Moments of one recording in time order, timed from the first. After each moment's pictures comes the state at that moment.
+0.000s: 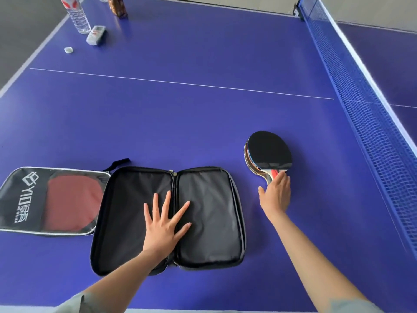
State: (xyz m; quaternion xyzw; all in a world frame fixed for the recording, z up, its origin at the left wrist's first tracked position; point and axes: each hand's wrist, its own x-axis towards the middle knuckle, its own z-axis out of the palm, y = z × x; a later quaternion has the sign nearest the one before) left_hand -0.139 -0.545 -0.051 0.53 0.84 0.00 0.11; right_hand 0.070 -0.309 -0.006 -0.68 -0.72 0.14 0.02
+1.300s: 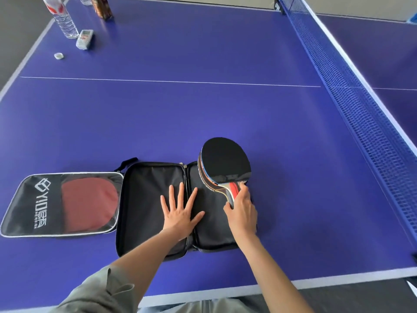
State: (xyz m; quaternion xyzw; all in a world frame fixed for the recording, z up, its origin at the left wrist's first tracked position) left_hand -0.148 -0.532 -0.053 0.54 0.81 -0.02 0.21; right_hand 0.002 -0.458 0.026 -0.65 -0.74 0.18 0.05
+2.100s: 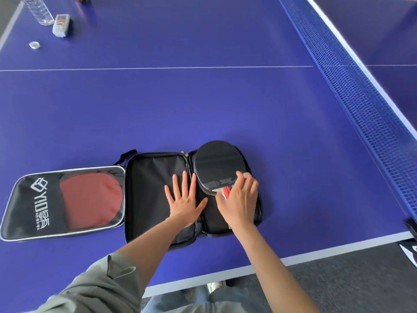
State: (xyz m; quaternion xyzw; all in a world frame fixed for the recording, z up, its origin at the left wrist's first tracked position) left_hand -0.156 -0.534 -0.048 0.55 0.80 0.01 0.25; right_hand -0.020 -0.487 0.018 -0.64 -0.75 0.09 0.12
